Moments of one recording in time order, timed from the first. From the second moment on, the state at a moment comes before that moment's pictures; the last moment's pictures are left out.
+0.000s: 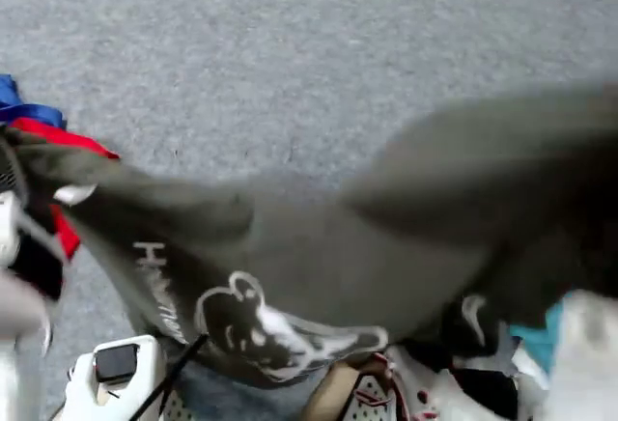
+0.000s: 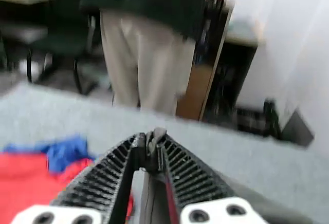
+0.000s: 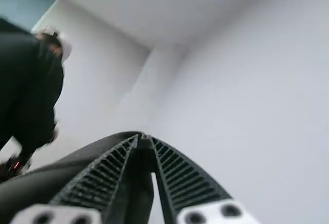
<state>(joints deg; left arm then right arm) -15.9 -45.5 -32.0 99.6 -2.7 0.8 -25.1 -82.0 79.6 19.8</state>
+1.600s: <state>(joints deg) -14.9 21.5 -47.9 92.3 -3.5 0.8 10.8 -55.2 90.1 25.7</state>
